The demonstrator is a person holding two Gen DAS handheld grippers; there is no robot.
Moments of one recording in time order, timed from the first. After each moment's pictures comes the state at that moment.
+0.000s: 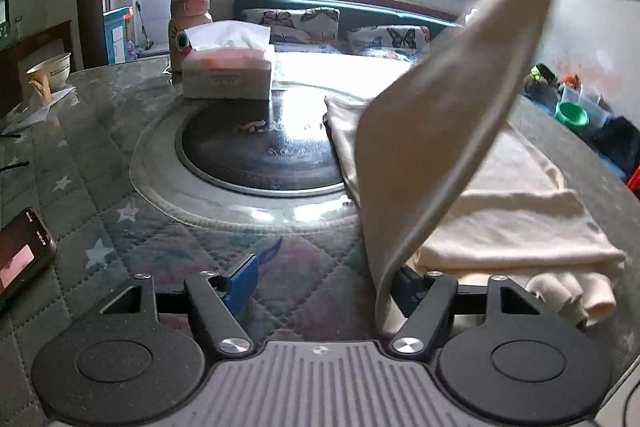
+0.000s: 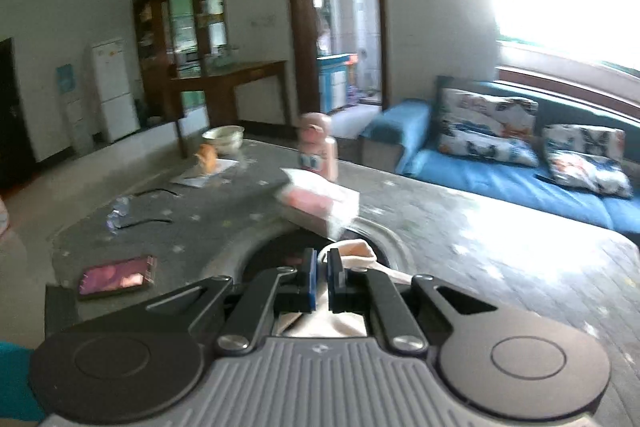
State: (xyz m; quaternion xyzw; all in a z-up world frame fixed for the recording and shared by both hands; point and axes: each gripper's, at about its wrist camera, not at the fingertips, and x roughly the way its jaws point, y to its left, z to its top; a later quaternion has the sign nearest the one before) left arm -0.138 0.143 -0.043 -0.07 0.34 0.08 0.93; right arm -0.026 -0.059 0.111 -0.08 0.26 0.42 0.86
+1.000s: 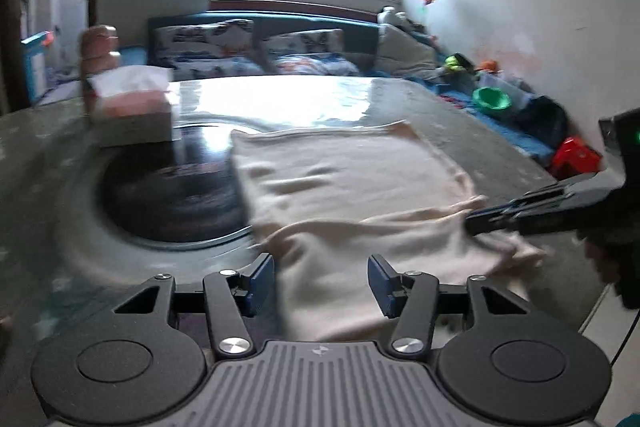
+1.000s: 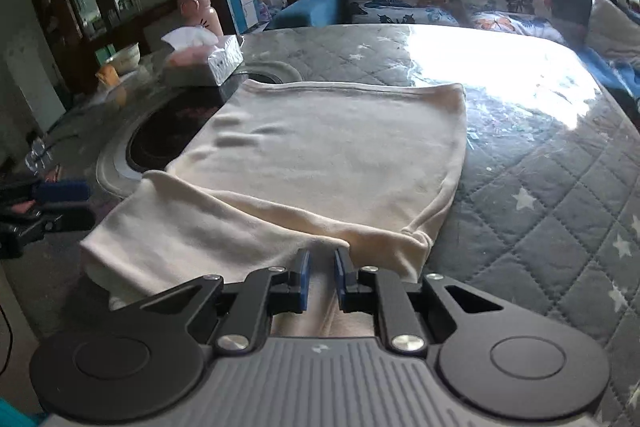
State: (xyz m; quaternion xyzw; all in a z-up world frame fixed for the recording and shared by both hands) left arm -0.115 0.120 -0.011 -0.06 0.32 -0.07 0.94; right arm -0.009 -0.127 -0.037 -0.06 0.40 0.32 0.86
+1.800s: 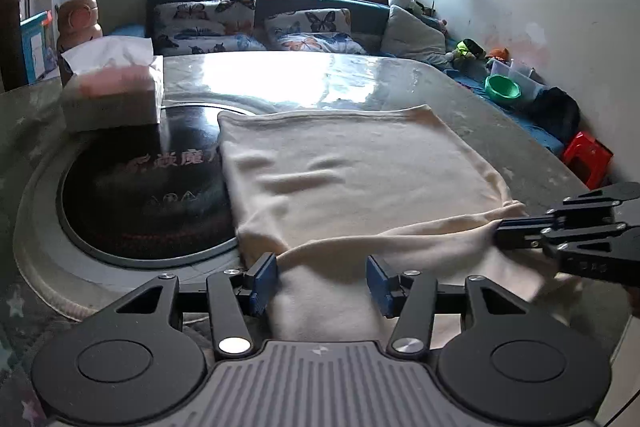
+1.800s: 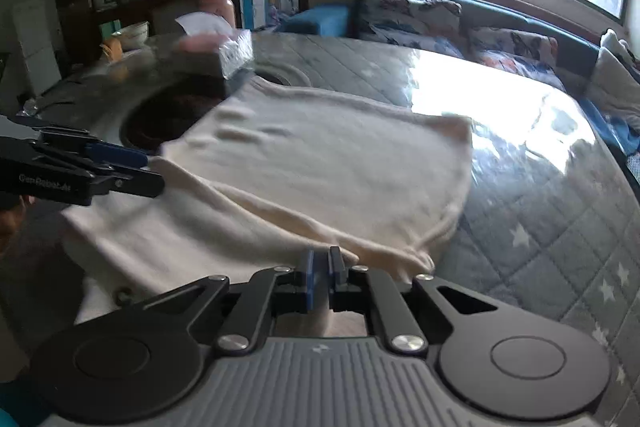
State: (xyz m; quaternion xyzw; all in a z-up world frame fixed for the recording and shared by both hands) left arm -0.074 0.117 -0.034 -0.05 0.35 -0.05 0.93; right arm -0.019 -0.118 -0.040 -0.12 0.36 0.32 0.87
